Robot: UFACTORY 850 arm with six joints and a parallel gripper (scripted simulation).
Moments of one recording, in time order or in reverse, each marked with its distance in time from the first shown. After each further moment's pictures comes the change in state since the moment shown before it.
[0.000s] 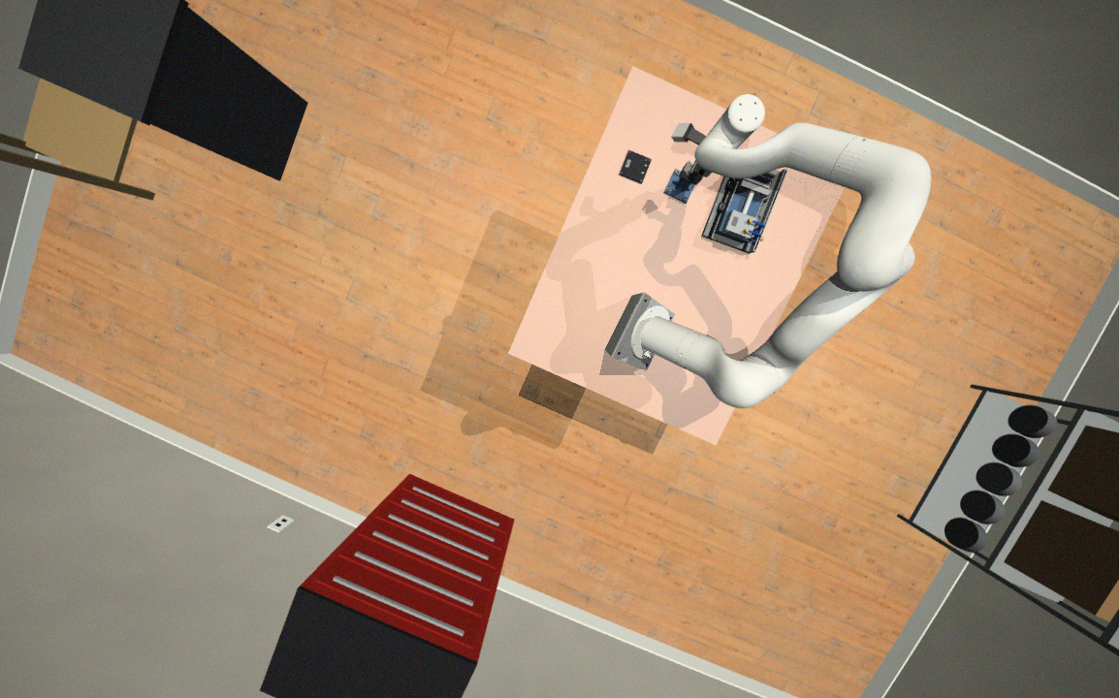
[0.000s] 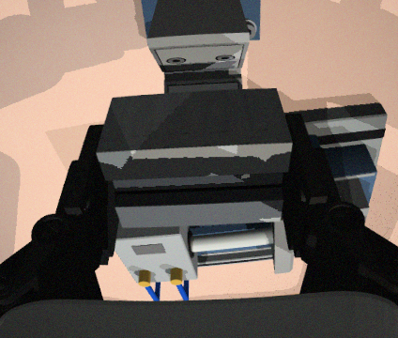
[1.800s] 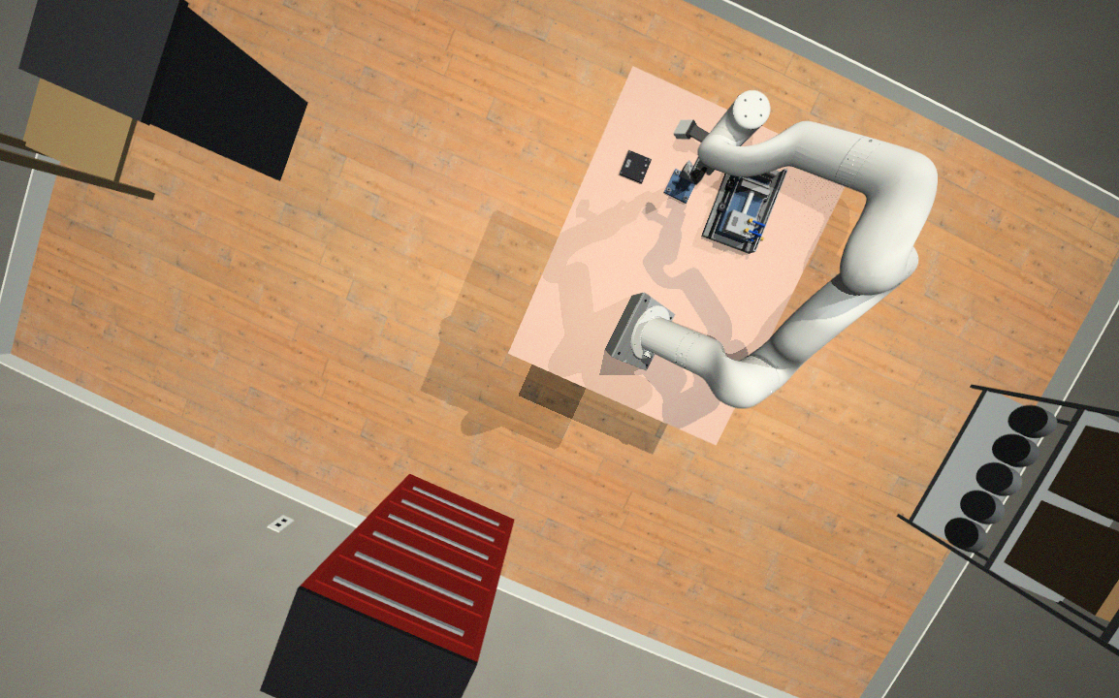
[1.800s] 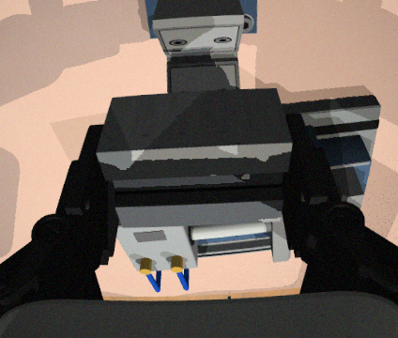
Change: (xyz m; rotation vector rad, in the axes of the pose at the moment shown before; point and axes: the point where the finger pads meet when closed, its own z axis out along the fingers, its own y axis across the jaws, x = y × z) arm 0.000 0.000 -0.018 0.000 0.010 0.000
